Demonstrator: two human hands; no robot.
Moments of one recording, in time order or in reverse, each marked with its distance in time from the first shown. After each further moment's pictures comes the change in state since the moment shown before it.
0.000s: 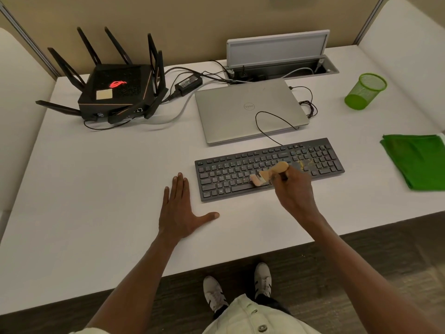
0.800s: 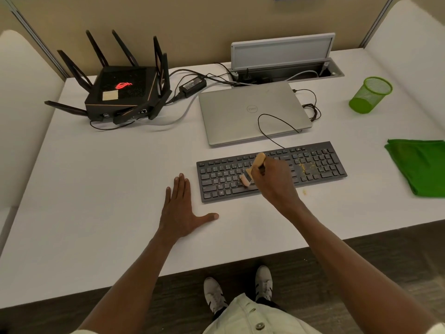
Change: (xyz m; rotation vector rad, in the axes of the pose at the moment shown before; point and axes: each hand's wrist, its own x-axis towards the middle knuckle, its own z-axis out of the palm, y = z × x) left_hand 0.004 -0.001 -0.002 0.008 -0.058 -0.001; right_hand 0.028 -0.029 0.024 -0.003 -0.054 -0.125
